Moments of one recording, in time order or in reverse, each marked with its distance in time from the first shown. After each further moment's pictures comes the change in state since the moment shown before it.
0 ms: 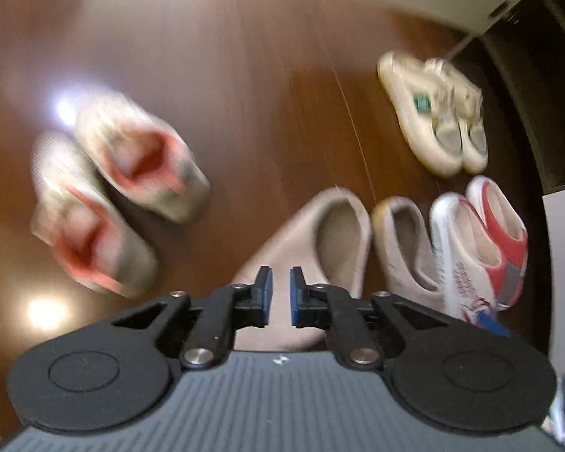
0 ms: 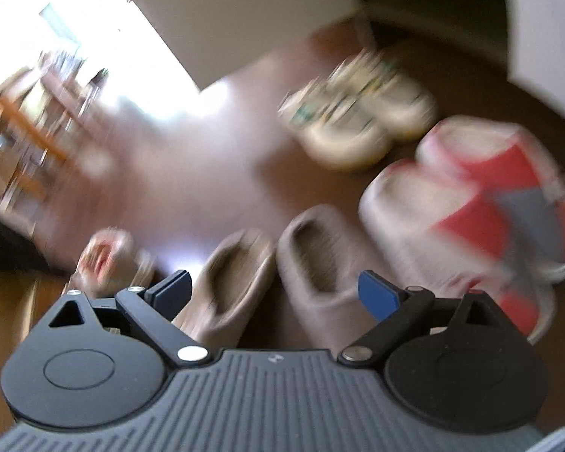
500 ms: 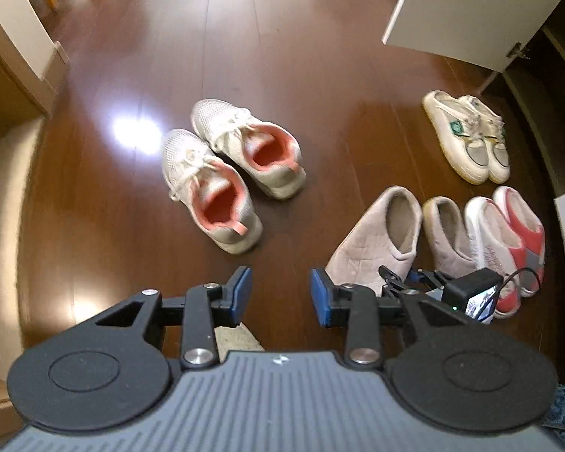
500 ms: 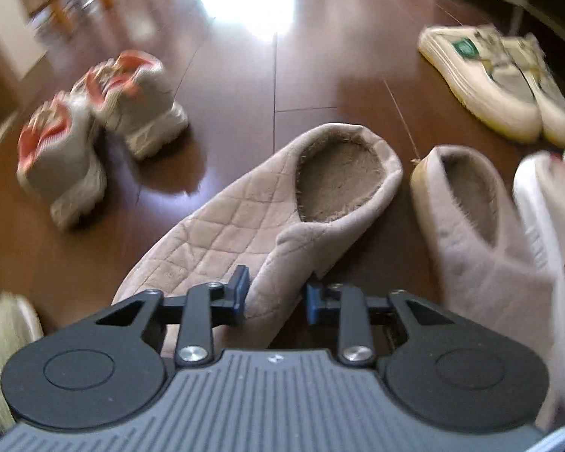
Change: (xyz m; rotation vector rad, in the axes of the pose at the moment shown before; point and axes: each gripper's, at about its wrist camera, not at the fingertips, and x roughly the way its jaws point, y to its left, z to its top) left arm -0.085 0.055 -0.068 -0.090 -0.086 0.051; right arm 0.109 0.071 -0.058 -0.528 0.172 -0.065
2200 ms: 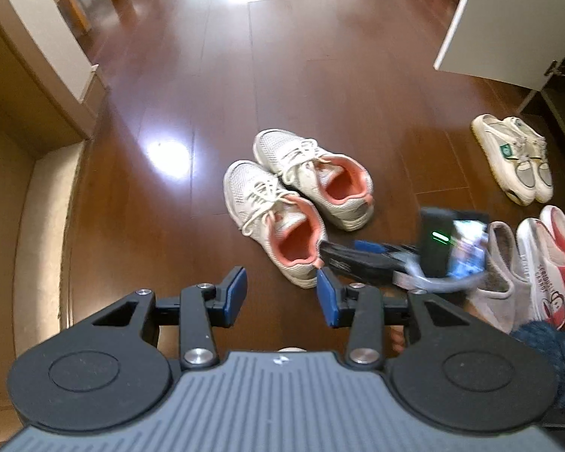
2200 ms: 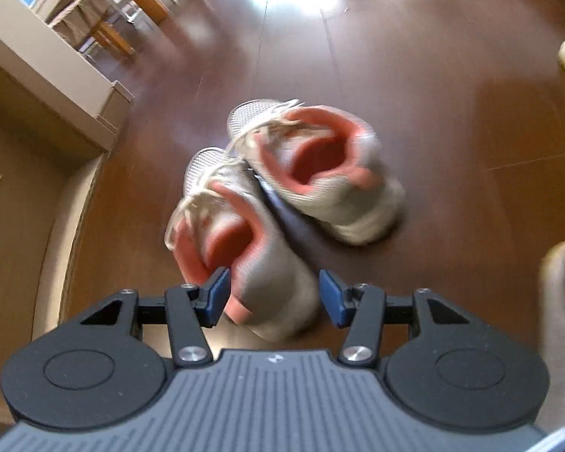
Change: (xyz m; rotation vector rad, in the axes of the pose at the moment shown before) left arm -0.001 0.081 0.020 -0.001 -0.052 0.154; right arm 0.047 0.153 0.148 0.224 0.067 0.226
